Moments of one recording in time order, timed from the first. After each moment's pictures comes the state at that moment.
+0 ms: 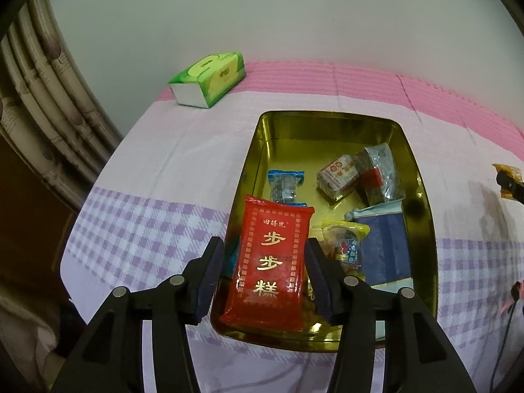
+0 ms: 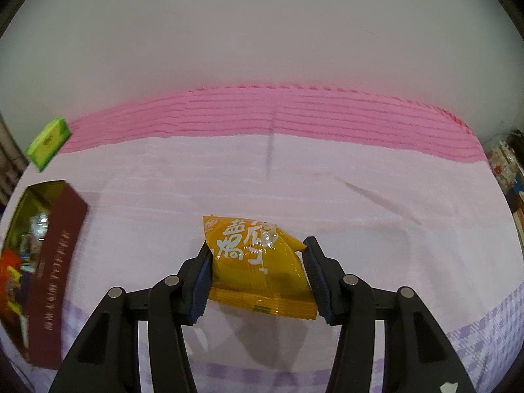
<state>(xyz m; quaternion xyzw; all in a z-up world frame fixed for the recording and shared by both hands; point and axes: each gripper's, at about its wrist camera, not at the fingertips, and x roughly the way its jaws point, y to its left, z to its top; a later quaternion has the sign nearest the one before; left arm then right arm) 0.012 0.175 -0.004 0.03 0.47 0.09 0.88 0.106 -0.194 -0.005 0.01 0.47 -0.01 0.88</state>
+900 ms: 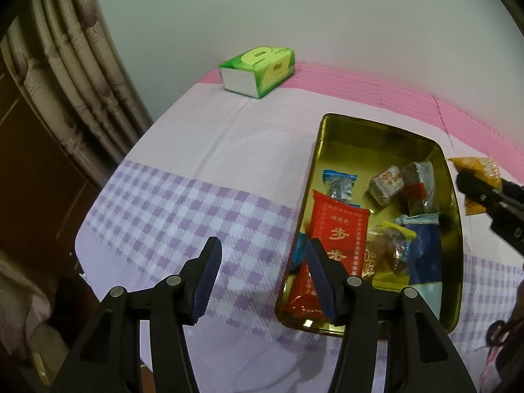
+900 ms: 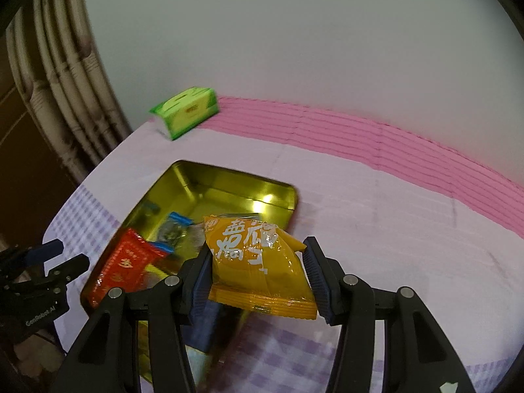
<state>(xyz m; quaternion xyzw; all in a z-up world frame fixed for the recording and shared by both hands) -0.005 0.229 0.005 -0.02 0.47 0.15 0.87 0.099 0.013 0.022 -0.04 0.46 0.19 0.87</state>
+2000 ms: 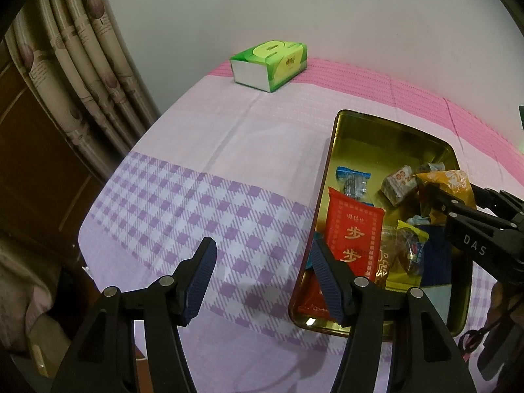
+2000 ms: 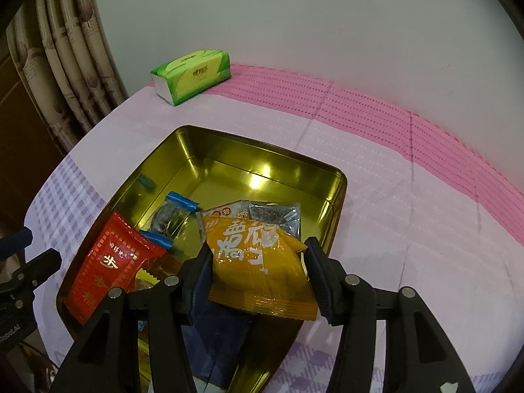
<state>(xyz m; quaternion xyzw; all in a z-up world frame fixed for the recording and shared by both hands) -0.003 0.234 0.002 -0.02 0.48 0.17 0.86 0.113 0.048 -0.016 -0.08 0.49 0.19 0.85</state>
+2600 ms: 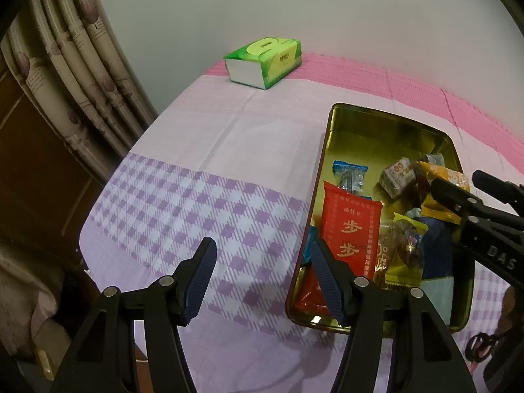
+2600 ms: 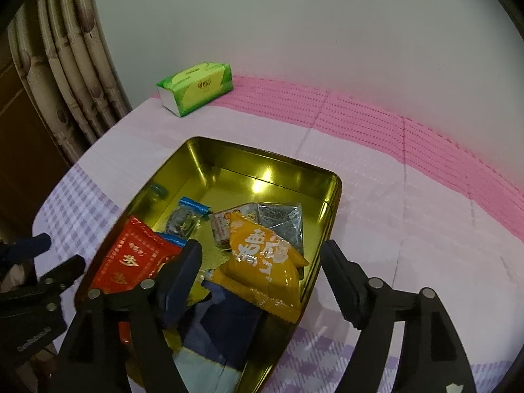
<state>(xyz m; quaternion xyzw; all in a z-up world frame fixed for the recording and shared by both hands) -0.004 0.228 -0.002 -0.01 0.48 0.17 0.86 0.096 0.046 0.006 -0.06 0.48 0.18 0.86</state>
